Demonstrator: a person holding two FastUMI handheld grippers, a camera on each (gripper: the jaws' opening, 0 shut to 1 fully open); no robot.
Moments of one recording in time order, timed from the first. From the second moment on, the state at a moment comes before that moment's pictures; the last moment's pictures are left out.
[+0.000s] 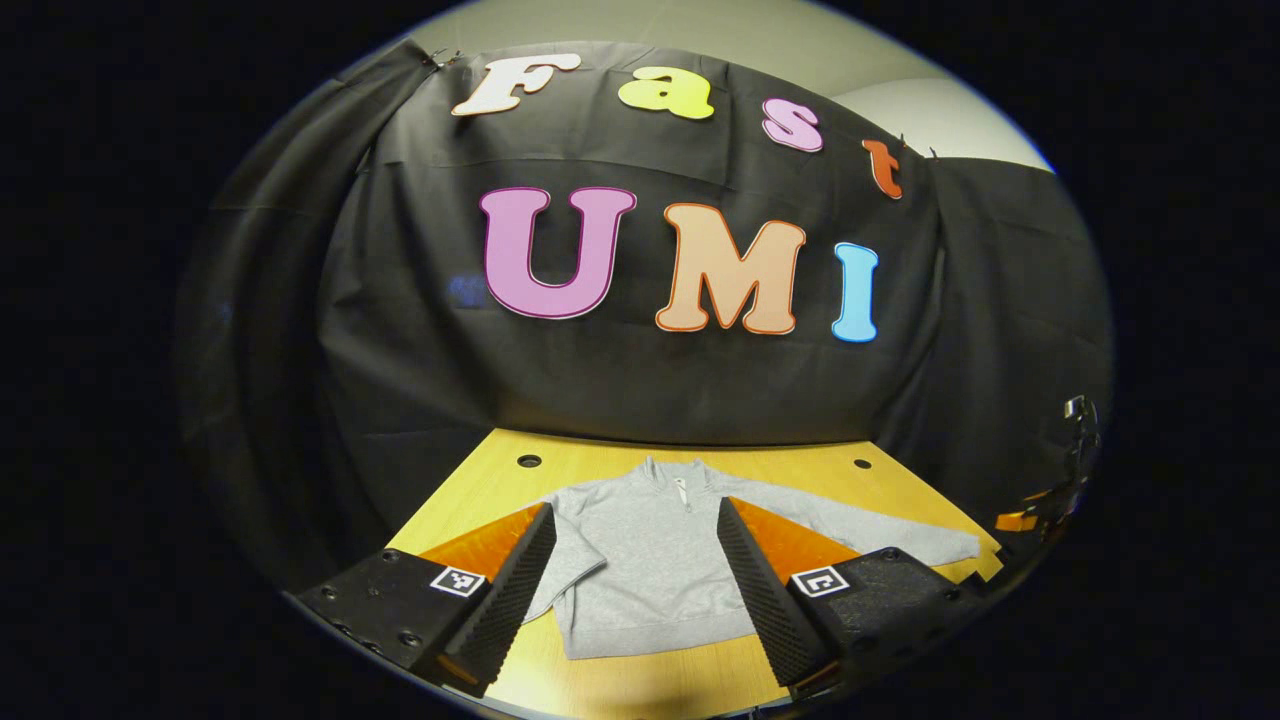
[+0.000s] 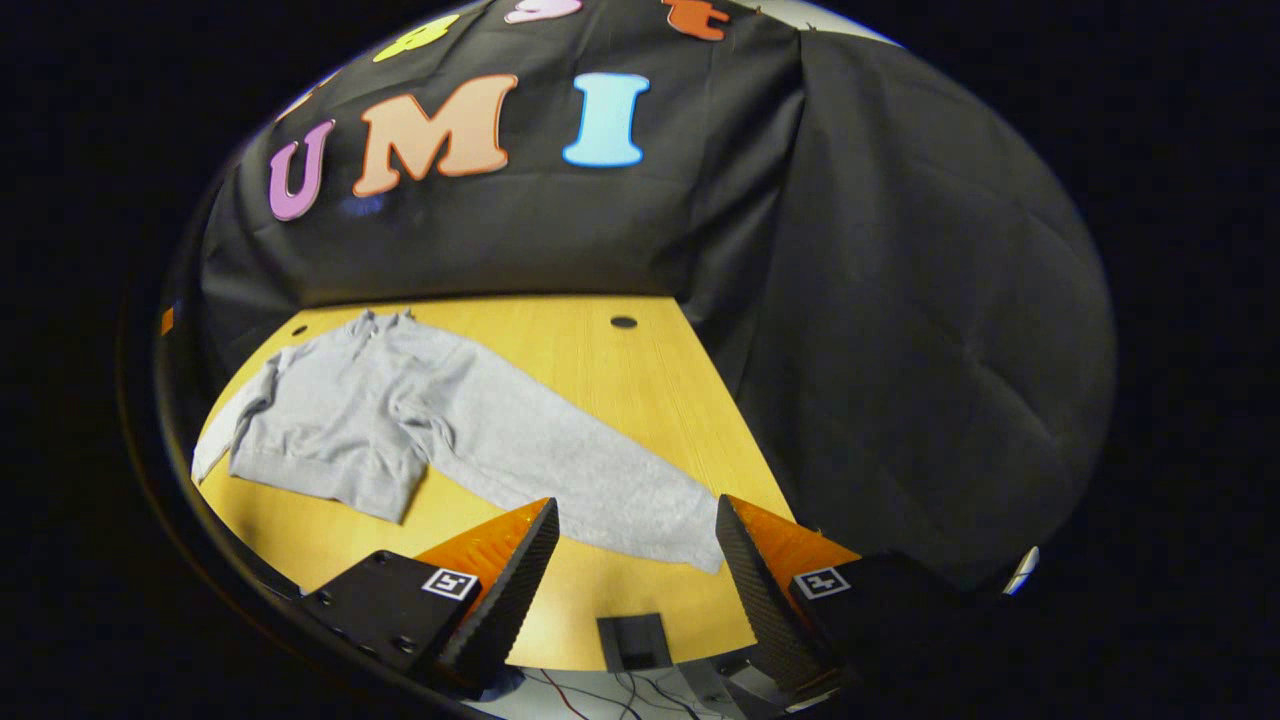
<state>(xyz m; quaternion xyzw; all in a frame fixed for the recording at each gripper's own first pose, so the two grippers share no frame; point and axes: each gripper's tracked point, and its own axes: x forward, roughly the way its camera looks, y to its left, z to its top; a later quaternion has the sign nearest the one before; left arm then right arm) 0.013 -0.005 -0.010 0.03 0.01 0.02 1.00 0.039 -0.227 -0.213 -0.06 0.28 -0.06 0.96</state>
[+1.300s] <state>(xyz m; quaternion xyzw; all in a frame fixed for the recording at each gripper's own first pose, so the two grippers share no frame) 0.016 -0.047 -0.044 0.03 0.04 0.07 1.00 0.101 -0.281 -0.340 -0.05 0.43 0.02 0.90</state>
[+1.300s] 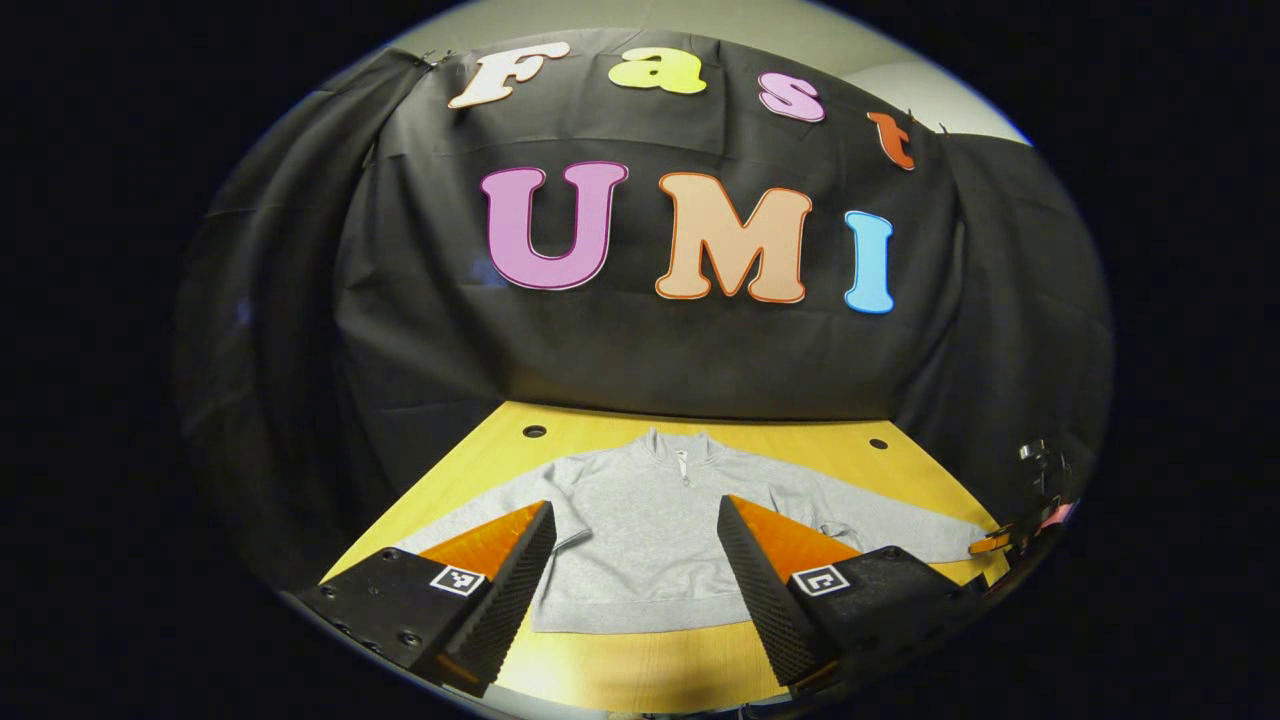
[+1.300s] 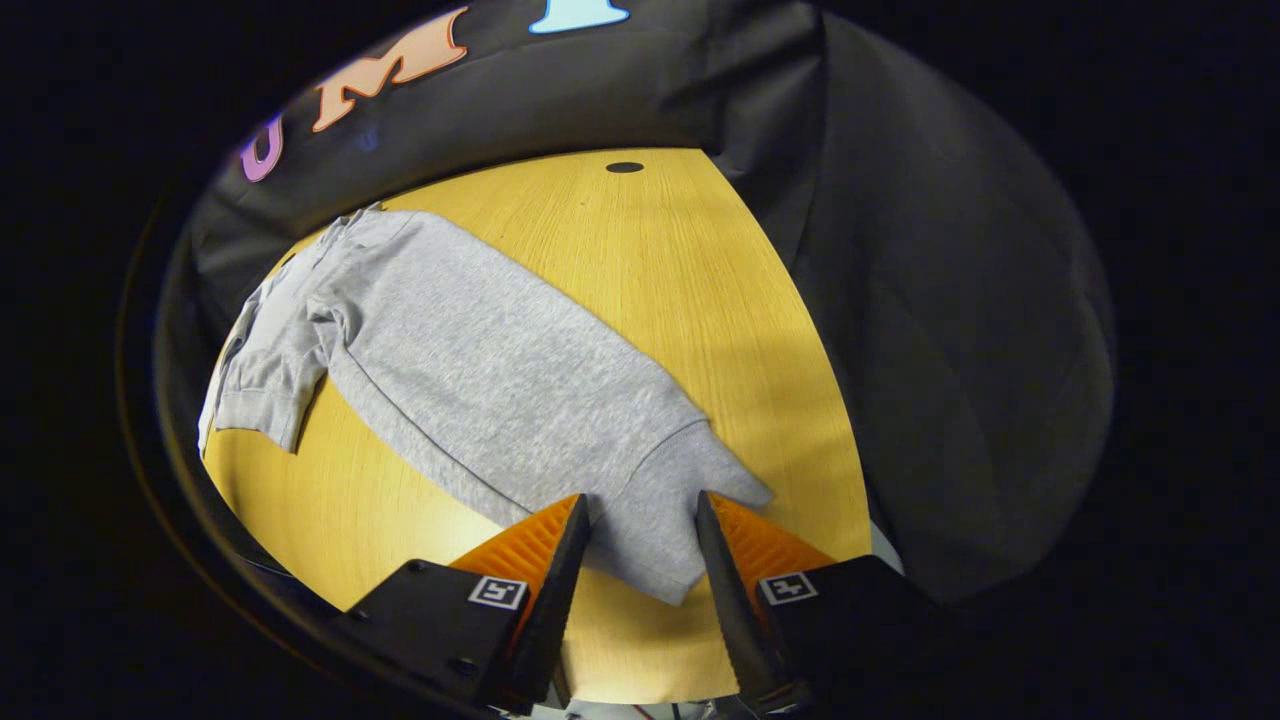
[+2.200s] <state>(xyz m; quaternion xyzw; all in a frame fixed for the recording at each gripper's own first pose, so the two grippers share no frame) 0.017 -0.051 -0.040 0.02 0.02 0.04 1.00 0.092 -0.267 -0.287 -0.01 0.37 0.00 0.93</state>
